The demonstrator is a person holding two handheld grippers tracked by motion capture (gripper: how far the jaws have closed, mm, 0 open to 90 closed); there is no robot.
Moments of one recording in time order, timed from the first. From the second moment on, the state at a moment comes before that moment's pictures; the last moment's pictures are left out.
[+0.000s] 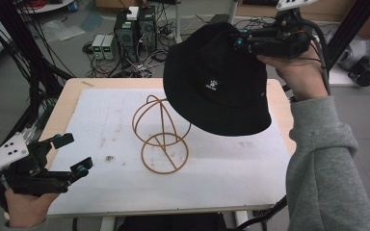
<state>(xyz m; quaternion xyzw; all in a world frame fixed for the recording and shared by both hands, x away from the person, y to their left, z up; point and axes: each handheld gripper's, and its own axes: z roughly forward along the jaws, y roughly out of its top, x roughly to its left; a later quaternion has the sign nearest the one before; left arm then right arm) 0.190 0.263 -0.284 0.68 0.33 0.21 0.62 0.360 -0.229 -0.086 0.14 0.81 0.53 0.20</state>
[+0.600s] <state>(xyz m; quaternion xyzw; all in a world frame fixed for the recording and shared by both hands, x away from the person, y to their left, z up) 0.183 0.270 -0.281 0.68 0.33 0.22 0.62 0.344 -0.156 -0.093 0.08 0.83 0.53 0.17</state>
